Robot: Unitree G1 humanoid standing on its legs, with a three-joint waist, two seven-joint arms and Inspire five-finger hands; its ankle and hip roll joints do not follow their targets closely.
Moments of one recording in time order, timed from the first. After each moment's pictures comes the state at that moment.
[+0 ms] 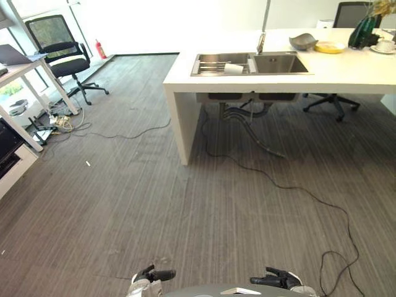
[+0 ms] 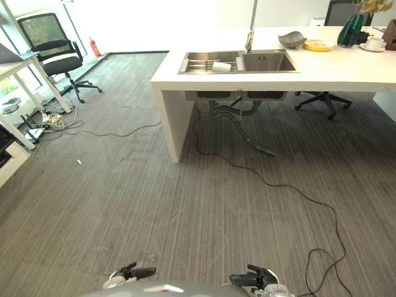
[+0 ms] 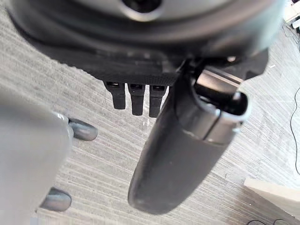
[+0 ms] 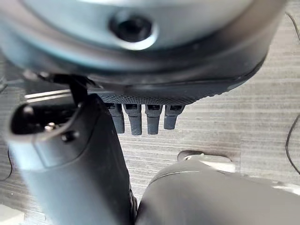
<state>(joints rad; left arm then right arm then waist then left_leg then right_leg) -0.02 0.07 0.03 1.24 -0.41 0.01 0.19 0.01 -0.23 0.14 1.24 0.24 -0.05 0.08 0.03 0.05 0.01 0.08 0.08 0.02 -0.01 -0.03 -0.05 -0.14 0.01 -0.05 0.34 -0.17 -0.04</state>
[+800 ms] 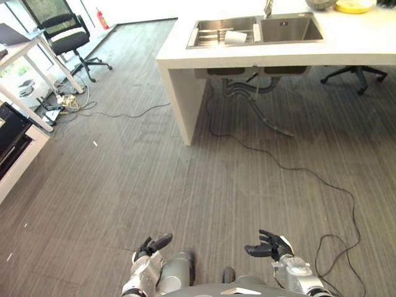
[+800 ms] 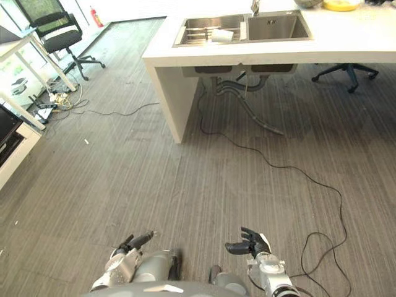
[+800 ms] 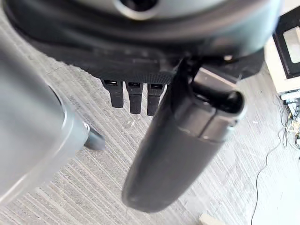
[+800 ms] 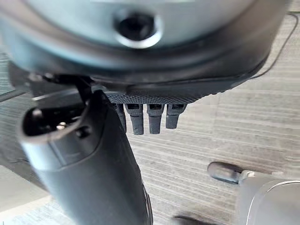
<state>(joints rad) 0.03 0.03 0.05 0.87 -0.70 0.03 0.38 -0.01 -0.23 0.18 0.99 0.23 -0.02 -0.05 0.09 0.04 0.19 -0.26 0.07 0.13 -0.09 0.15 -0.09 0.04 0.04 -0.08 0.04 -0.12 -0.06</state>
